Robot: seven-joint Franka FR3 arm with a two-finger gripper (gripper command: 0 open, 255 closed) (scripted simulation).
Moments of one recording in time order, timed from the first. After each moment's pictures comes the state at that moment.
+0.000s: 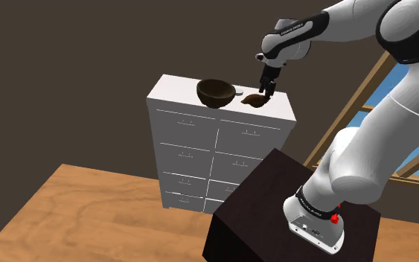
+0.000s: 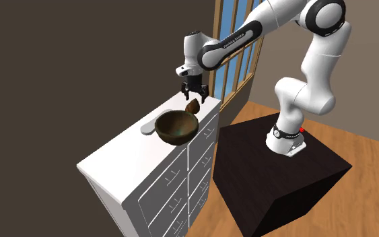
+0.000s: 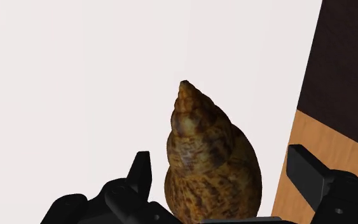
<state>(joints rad) 0.21 -0.07 -0.80 -2.23 -0.02 2.13 -1.33</state>
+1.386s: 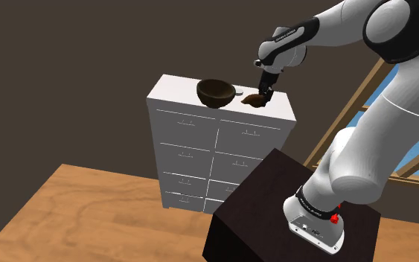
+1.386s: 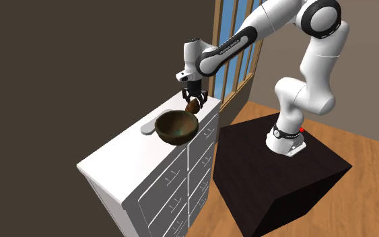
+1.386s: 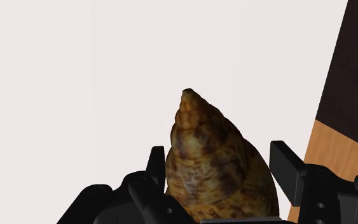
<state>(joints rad) 0.21 0.00 -0.81 -2.26 0.05 2.19 -1.39</state>
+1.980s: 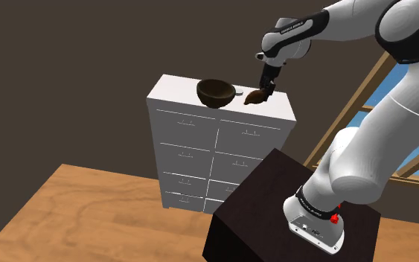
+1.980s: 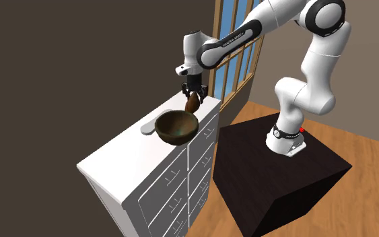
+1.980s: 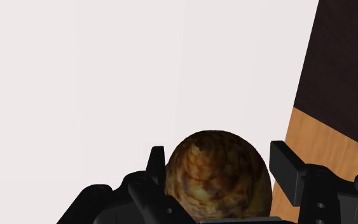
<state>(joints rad) 0.21 -0.06 -0.80 -2.22 0.00 2.11 -1.35</state>
